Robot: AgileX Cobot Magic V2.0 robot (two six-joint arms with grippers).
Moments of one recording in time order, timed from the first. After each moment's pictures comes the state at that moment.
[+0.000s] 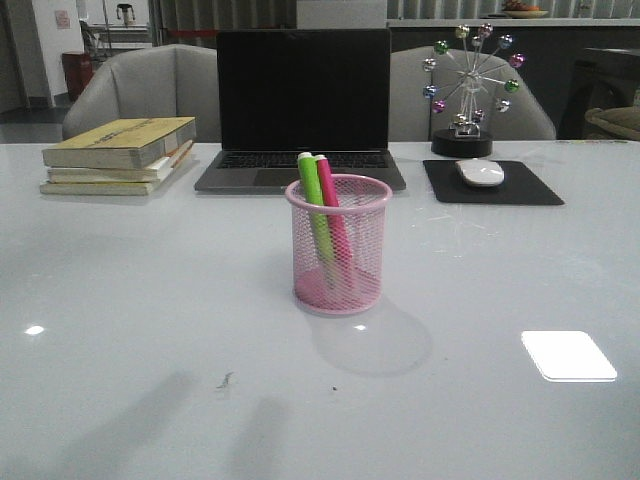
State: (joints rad) left arm -0.39 1.52 -1.22 -0.16 0.04 0.07; right arm -0.04 0.69 -0.58 -0.02 0.72 -0.11
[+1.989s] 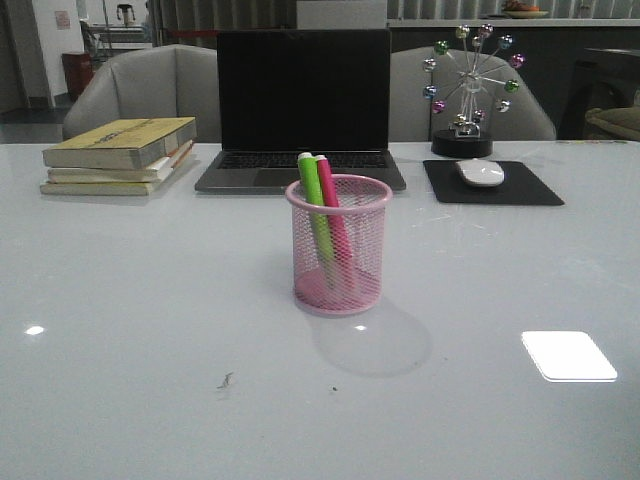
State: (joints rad) left arm -0.02 0.61 -0.58 -0.12 0.44 0.07; right arm -0.04 0.69 -0.58 -0.02 0.71 -0.11
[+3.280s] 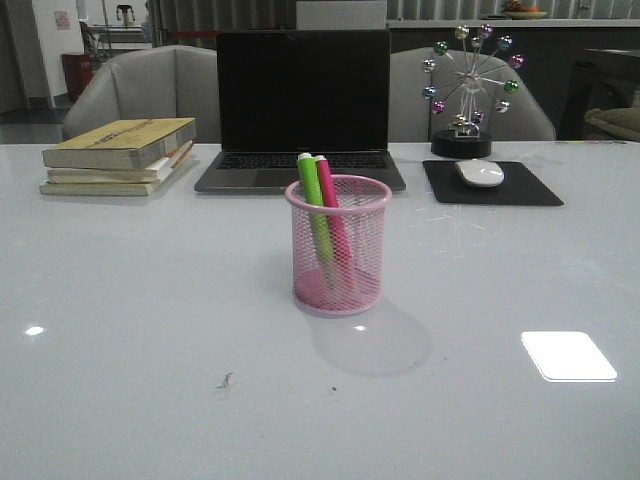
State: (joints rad) left arm -0.02 0.61 -0.58 -0.12 0.44 0.07; right arm 0.06 -0.01 -0.23 0.18 0.25 -0.09
